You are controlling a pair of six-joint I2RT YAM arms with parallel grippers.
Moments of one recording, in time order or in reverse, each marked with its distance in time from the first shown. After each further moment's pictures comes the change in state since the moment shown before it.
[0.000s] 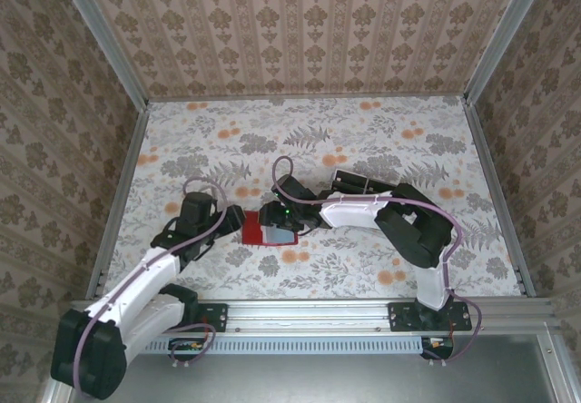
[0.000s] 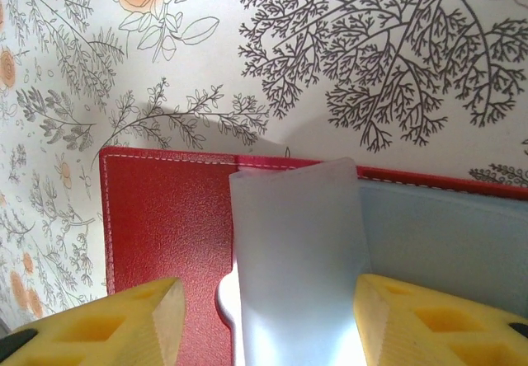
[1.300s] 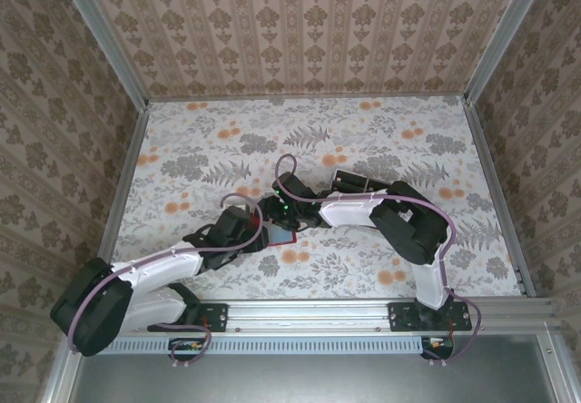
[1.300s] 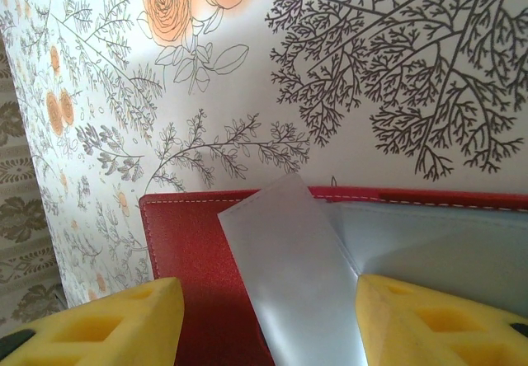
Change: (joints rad) left arm -0.328 0.266 -0.038 0.167 -0.154 -0.040; right arm -0.016 0.035 -0.005 0.122 -0.064 0.150
